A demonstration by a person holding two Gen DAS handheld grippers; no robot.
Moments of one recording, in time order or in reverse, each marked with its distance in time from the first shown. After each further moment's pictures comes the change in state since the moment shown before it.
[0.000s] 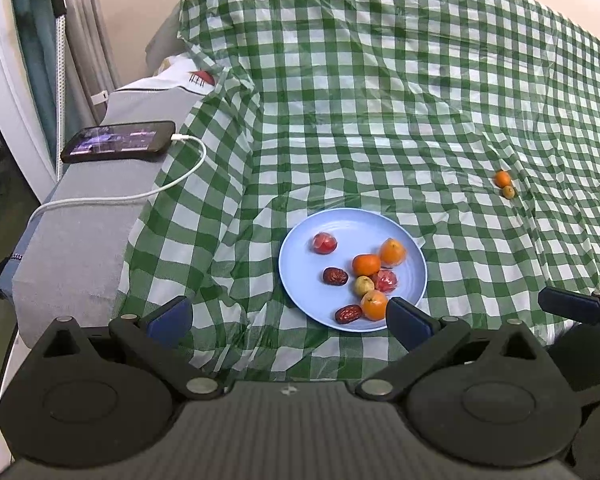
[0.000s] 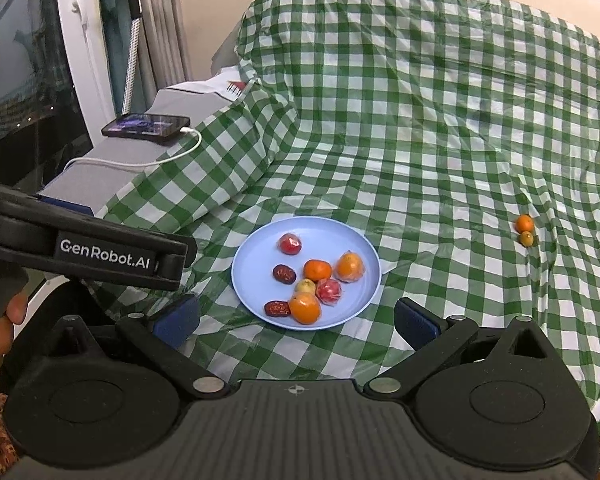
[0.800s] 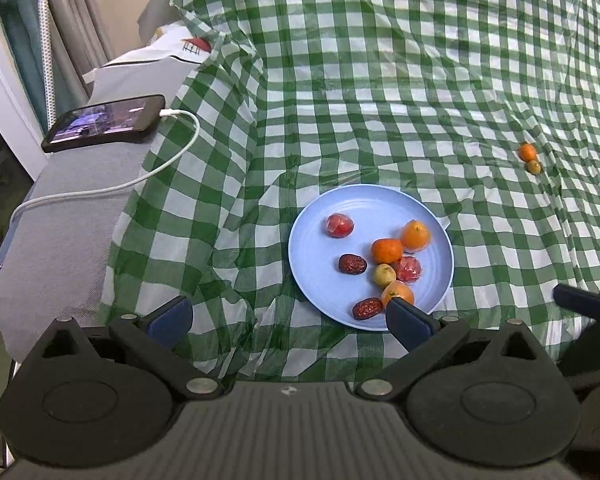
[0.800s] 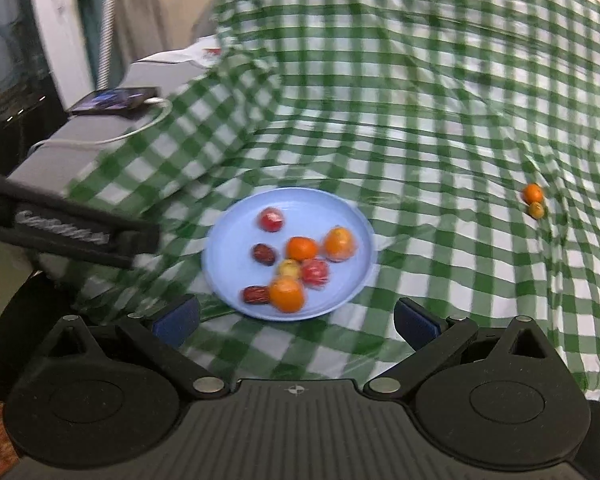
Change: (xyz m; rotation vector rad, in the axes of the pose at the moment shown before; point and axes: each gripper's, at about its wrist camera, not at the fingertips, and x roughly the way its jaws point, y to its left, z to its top) left arm 0.055 -0.001 0.019 0.028 0.120 0.032; right arm 0.056 -0.033 -0.003 0.079 0.067 -0.048
